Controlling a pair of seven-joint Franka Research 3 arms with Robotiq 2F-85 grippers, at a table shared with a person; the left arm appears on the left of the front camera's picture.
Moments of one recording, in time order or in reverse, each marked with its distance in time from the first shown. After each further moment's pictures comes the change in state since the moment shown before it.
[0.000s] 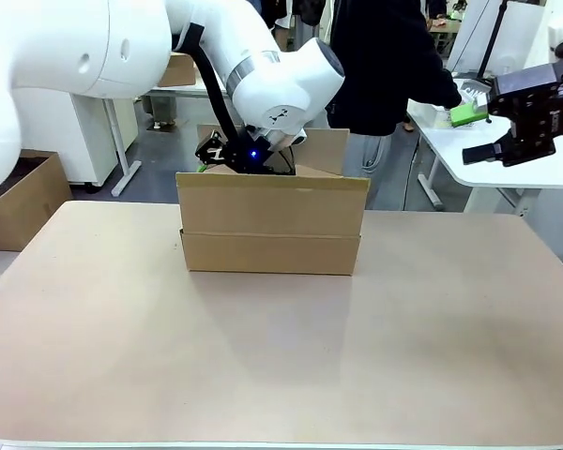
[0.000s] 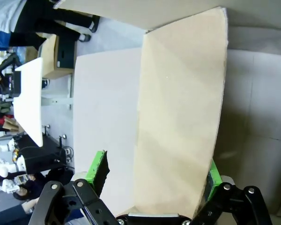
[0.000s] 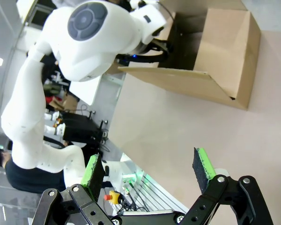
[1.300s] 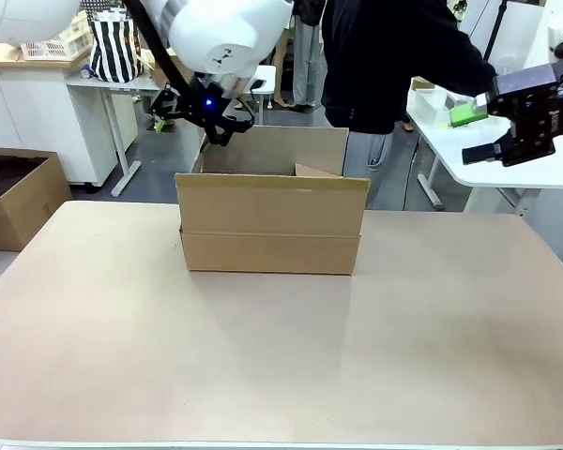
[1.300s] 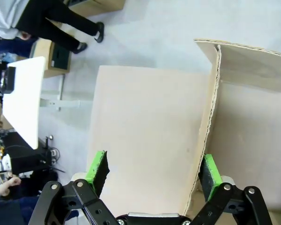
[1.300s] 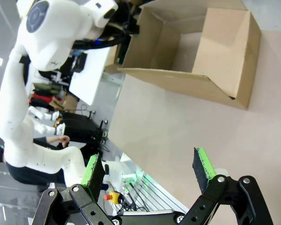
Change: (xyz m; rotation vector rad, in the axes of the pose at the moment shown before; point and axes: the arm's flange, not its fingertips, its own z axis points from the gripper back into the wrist) left arm 0.022 0.116 0.005 -0.079 -0.027 0.103; right arm 0.000 0.000 0.000 0.000 0.000 0.000
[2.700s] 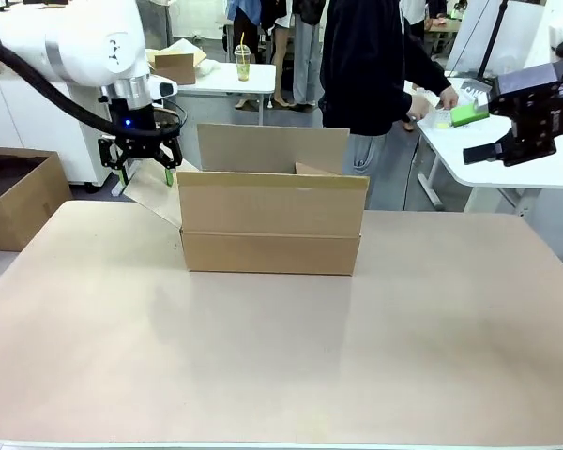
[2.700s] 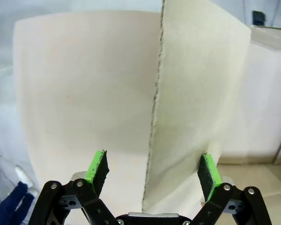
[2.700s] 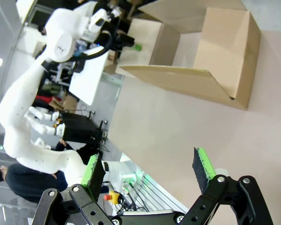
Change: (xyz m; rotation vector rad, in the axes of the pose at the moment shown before) left arm -0.004 0.105 -0.131 -0.558 0.320 0.020; right arm 0.000 0.000 0.000 -0.002 -0.001 -0.001
